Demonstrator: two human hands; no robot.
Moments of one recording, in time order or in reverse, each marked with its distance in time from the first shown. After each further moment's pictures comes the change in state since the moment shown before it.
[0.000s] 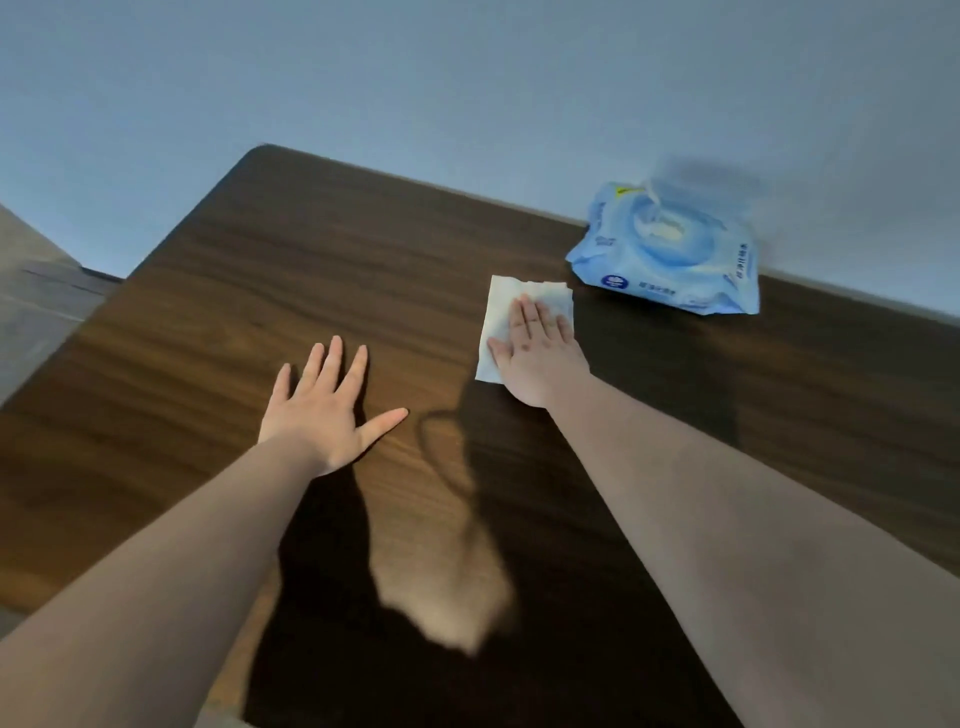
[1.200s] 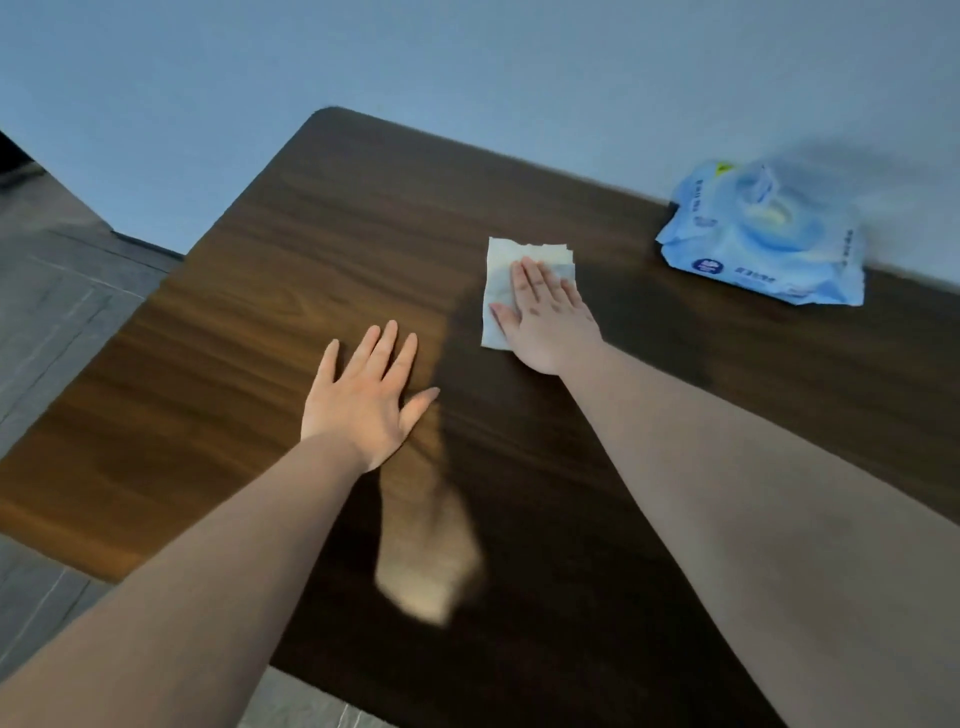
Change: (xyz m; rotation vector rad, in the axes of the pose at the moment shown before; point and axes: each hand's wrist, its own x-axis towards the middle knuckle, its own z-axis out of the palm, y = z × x) left_hand -0.005 -0.050 0.010 0.031 0.072 0.080; right_hand 0.042 -0.081 0.008 -0.022 0.045 -0.093
